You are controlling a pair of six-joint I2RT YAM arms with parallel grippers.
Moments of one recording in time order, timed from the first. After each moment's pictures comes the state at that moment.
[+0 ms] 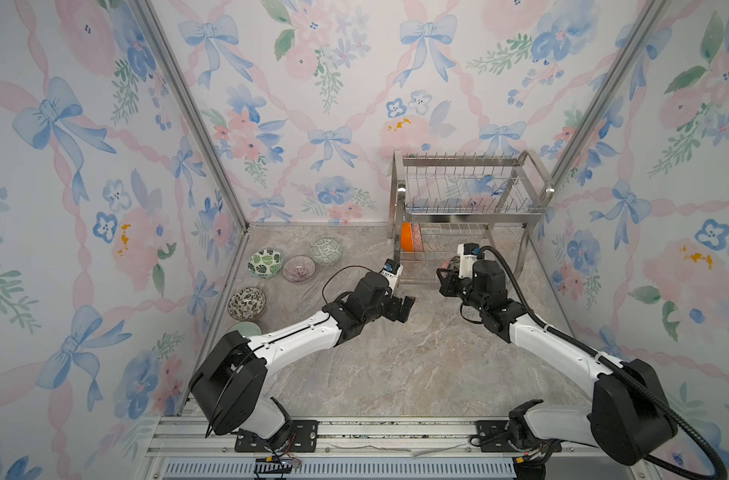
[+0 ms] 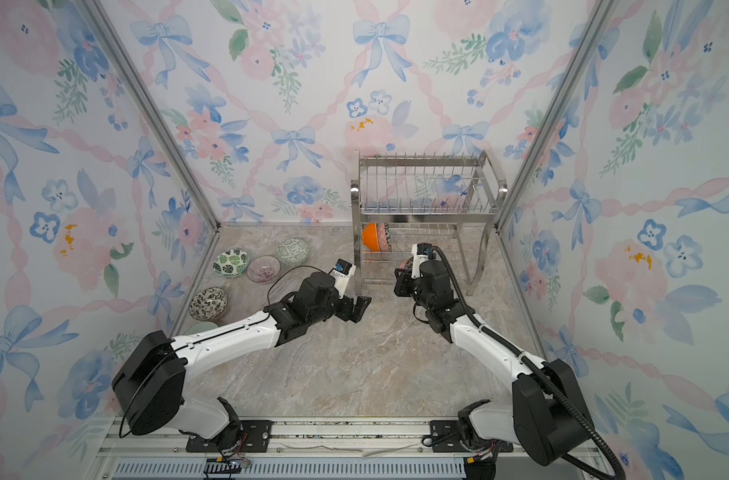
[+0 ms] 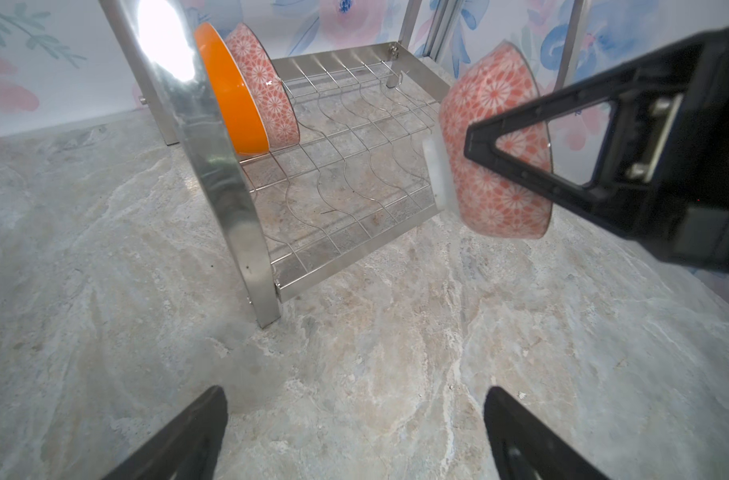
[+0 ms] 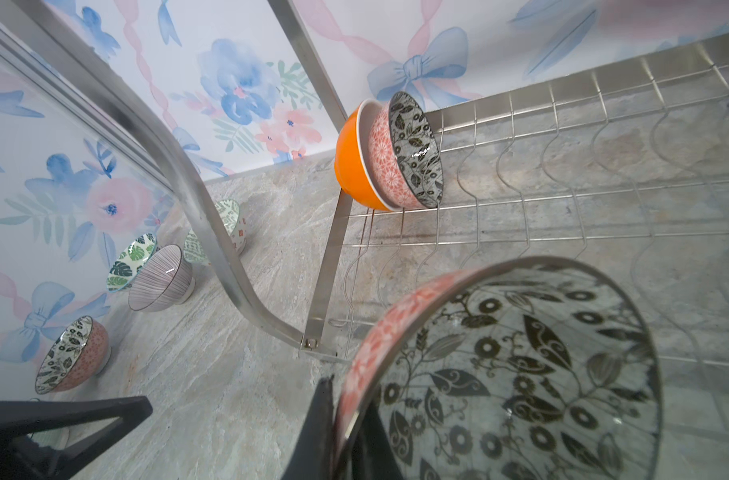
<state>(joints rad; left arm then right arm) -0.80 1.52 0.97 0.03 -0.07 -0.20 0.39 1.32 0.78 0.16 -0.06 0.46</state>
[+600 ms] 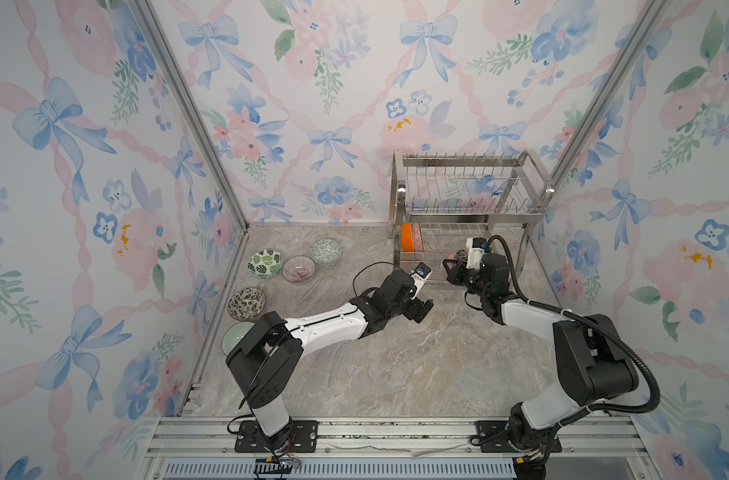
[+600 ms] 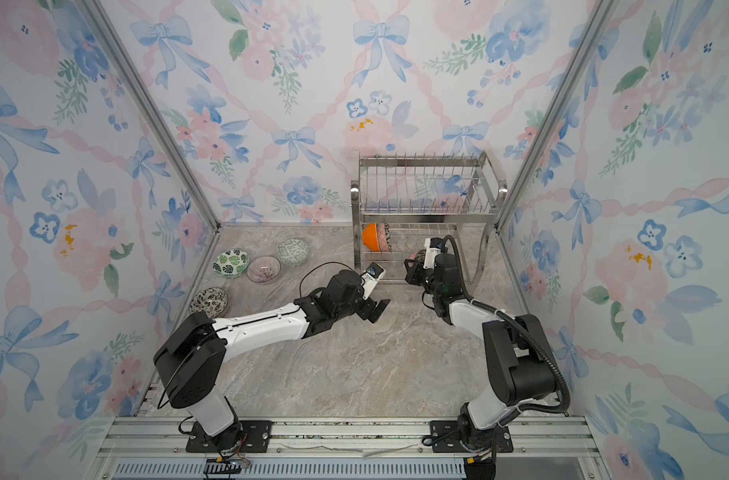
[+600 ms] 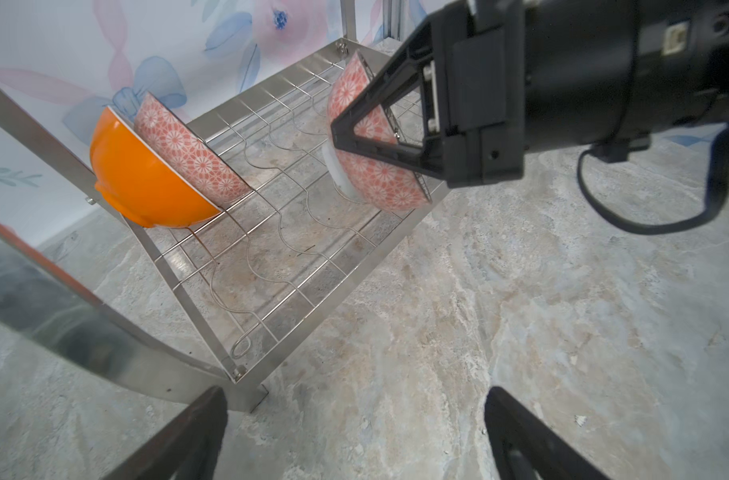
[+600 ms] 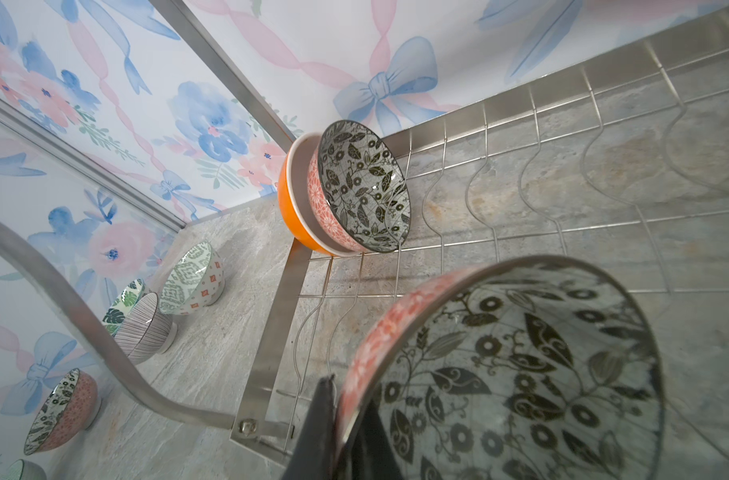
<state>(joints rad) -0.88 1.71 1.12 0.07 -0.13 0.04 0.19 1.63 0.80 0.50 -0.29 0.50</state>
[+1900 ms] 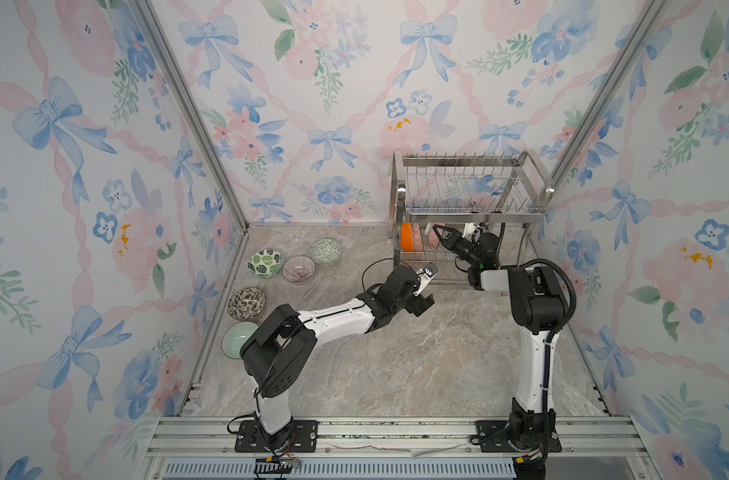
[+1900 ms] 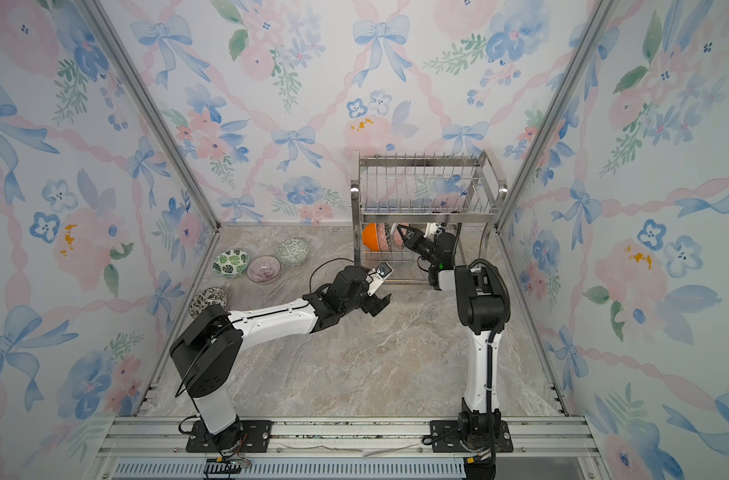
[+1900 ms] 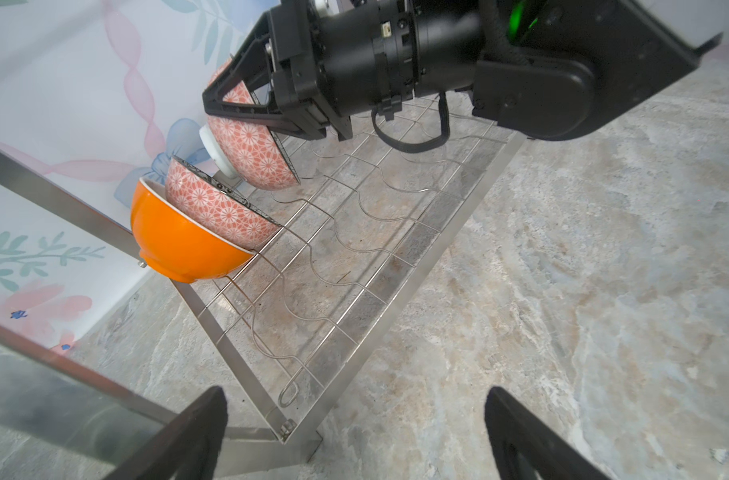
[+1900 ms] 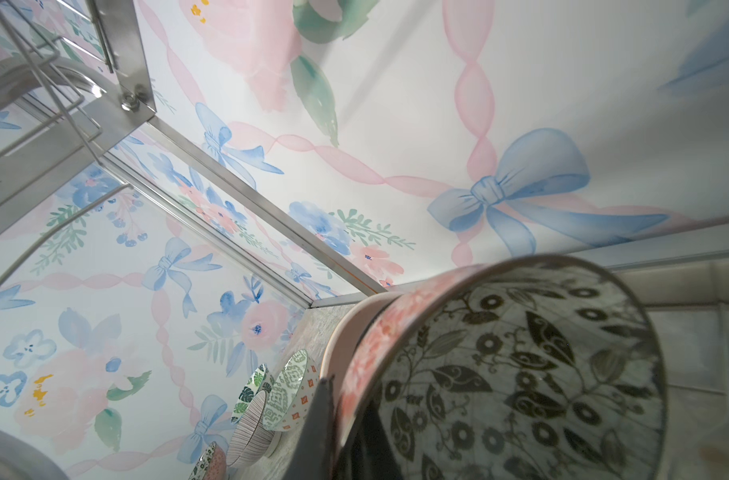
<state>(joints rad) -0.85 1.80 1.18 0.13 -0.18 0.25 0.09 2.27 1.35 1.05 -0.65 0.94</state>
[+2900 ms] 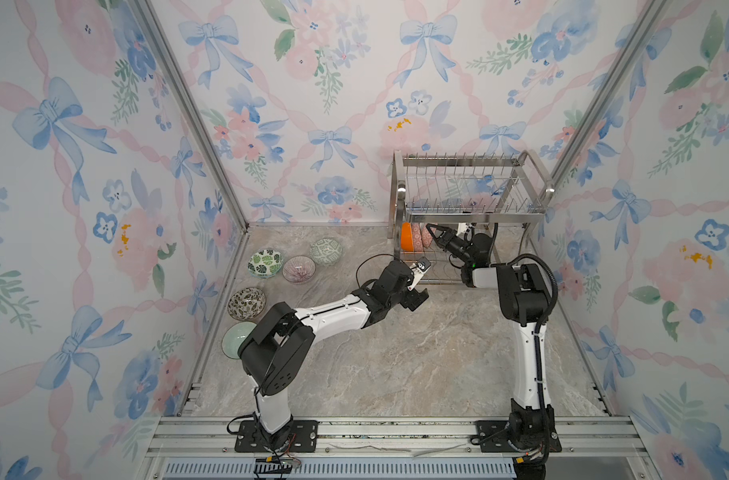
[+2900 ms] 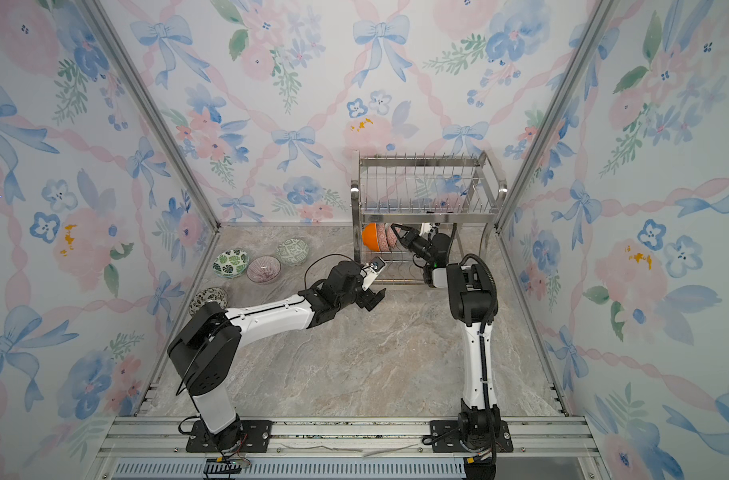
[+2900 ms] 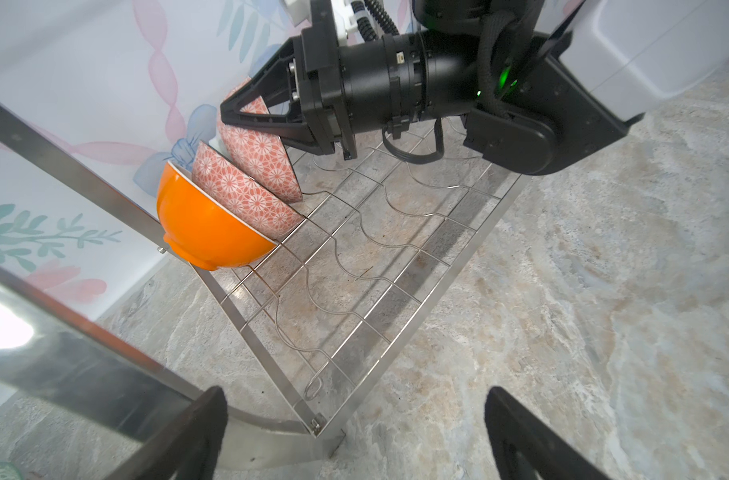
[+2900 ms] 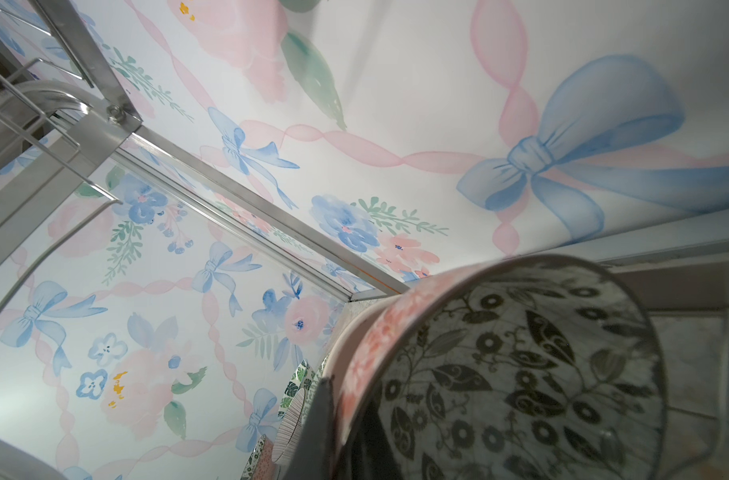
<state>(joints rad) -0.81 1.79 1.18 0.13 -0.16 0.24 0.11 2.44 1.51 1.14 -0.73 1.14</state>
